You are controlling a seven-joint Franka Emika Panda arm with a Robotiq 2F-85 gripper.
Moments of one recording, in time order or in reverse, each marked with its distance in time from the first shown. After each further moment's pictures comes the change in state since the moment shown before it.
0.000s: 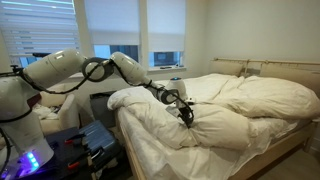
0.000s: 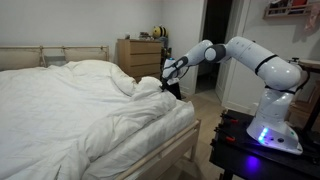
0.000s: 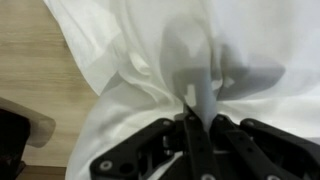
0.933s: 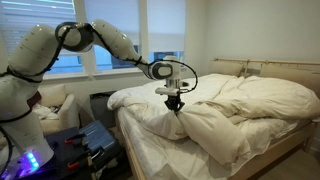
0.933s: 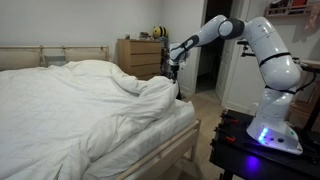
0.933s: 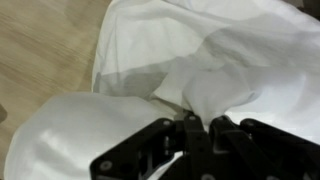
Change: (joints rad) arm -0.010 -0.448 -0.002 -0.388 -0.089 -0.325 -0.452
